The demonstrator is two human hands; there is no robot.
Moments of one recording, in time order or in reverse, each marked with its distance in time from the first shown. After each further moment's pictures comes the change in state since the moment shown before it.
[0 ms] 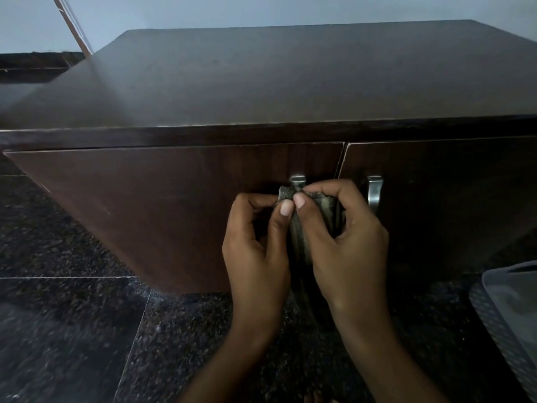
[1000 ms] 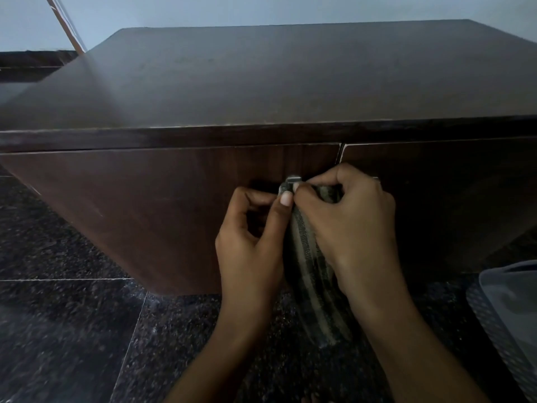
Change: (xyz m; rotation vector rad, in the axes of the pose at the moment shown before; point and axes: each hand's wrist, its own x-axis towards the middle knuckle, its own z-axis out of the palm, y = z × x) left_hand 0.011 0.004 -0.002 -0.114 -0.073 -0.112; right_hand 0.028 -0.023 -0.007 -0.219 -0.110 0.202
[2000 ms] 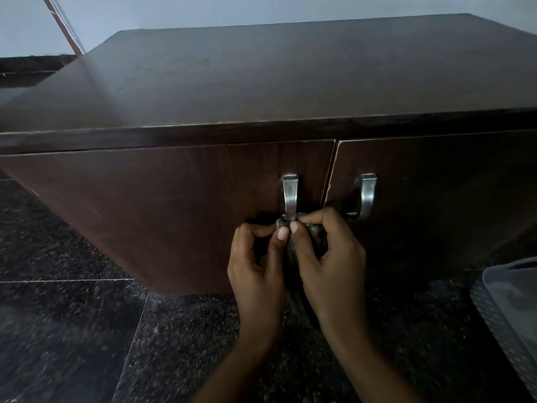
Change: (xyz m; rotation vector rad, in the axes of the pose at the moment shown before) left_hand -0.019 -0.056 0.006 0.126 0.109 0.059; right_hand -0.023 0.068 0.030 0.089 0.085 -0.250
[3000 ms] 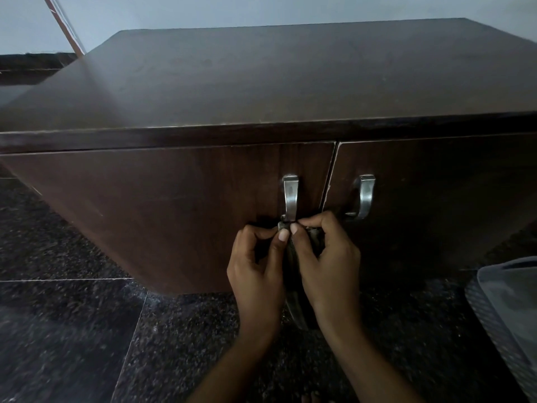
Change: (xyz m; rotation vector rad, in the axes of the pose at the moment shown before) left_hand -0.001 -0.001 -0.001 0.062 -0.001 -0.024; right_hand -0.001 0.006 0.004 -0.030 -0.006 0.103
